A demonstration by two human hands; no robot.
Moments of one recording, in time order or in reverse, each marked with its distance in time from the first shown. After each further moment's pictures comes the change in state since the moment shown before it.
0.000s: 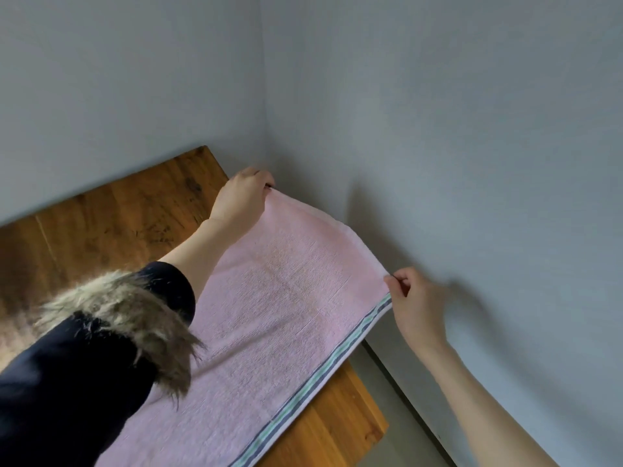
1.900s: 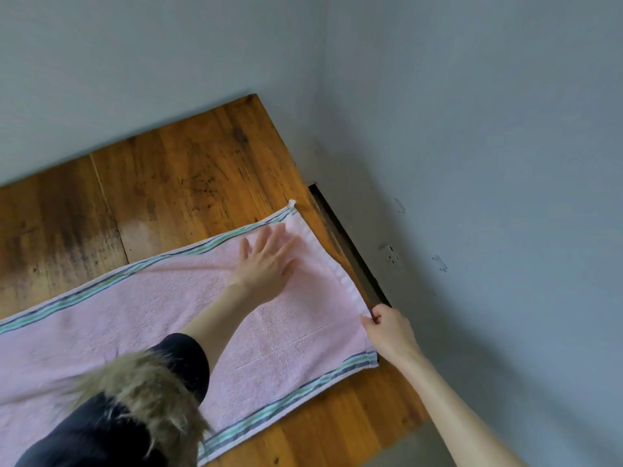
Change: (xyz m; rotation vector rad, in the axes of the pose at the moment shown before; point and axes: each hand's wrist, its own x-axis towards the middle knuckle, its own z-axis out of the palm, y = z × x) left_hand -0.163 -0.047 0.071 0.208 -0.485 -0.134; right_hand -0.058 0.015 0.107 -0.193 -0.631 0.228
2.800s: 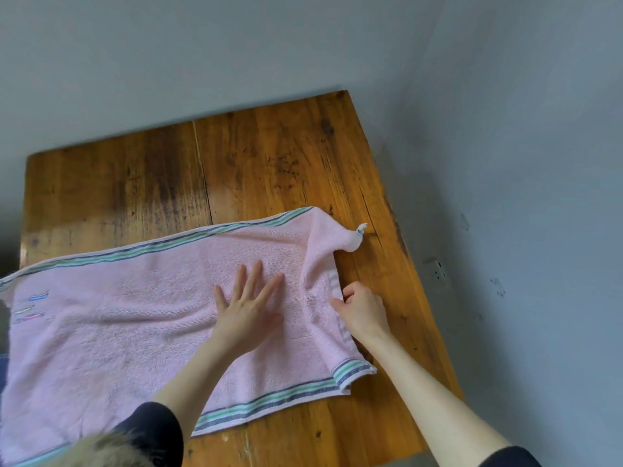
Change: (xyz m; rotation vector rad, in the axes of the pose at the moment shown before) left_hand -0.147 -0.071 0.039 -0.163 -0.105 -0.373; right_hand -0.014 -0.099 0.078 -0.016 -0.028 -0.267
